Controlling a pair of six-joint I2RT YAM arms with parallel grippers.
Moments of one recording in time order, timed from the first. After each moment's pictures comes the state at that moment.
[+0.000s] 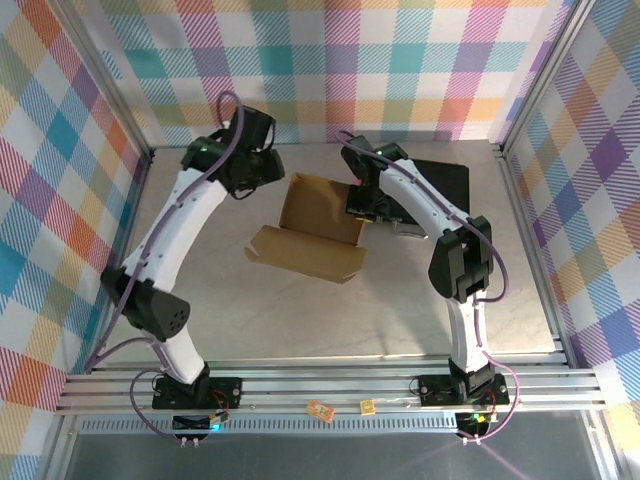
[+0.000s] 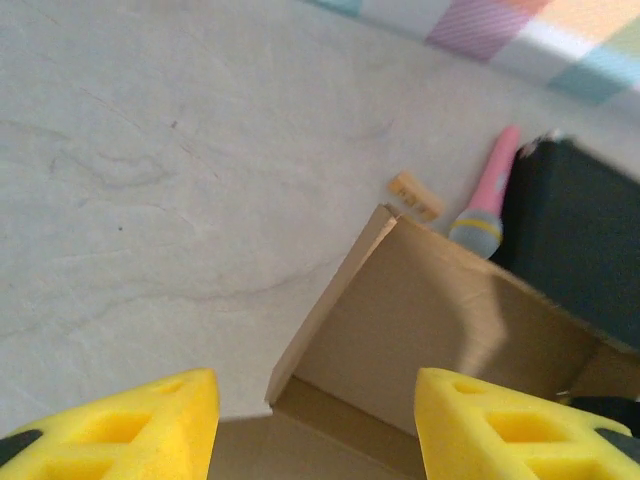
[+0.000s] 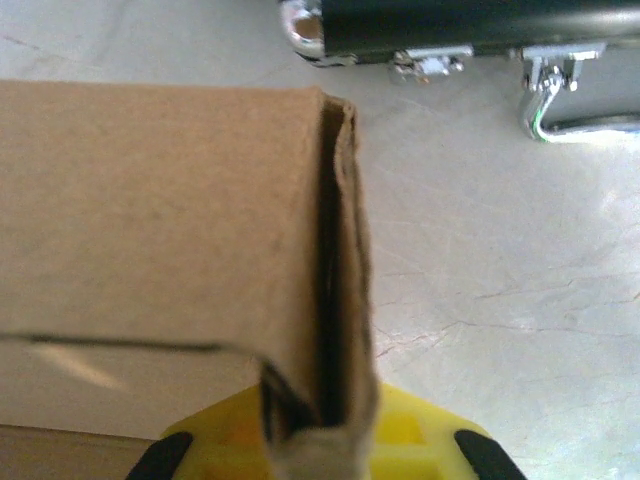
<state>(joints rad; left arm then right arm) -0.45 1.71 2.01 -1.17 -0.23 -0.70 0.52 2.09 2.01 -1.30 0.05 0.74</state>
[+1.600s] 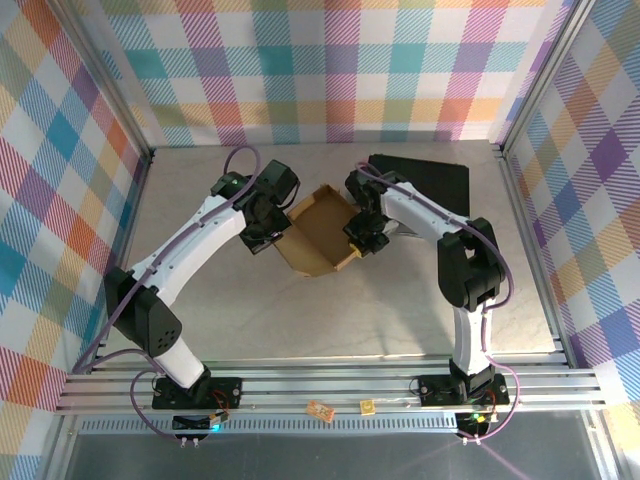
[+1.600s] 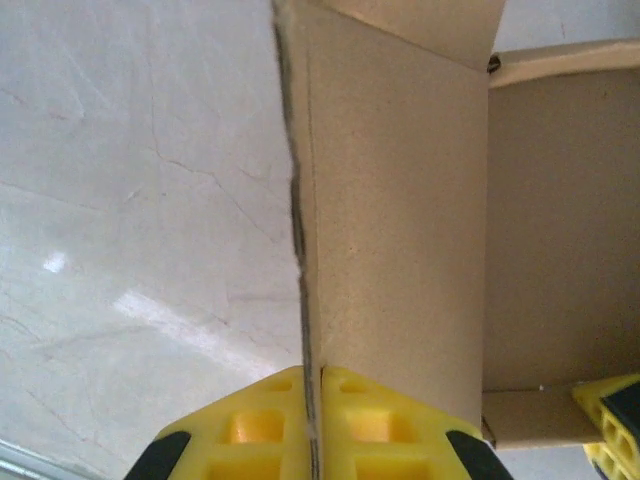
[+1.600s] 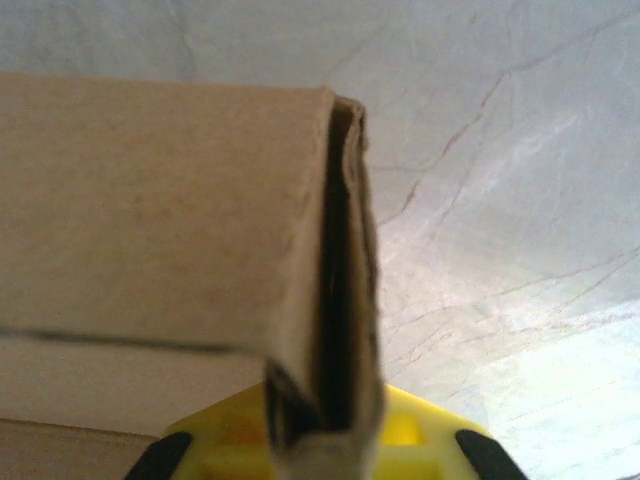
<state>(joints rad) -0.60 1.64 1.65 -1.32 -0.18 -1.18 0.55 1.99 1.64 -1.12 -0.20 1.34</state>
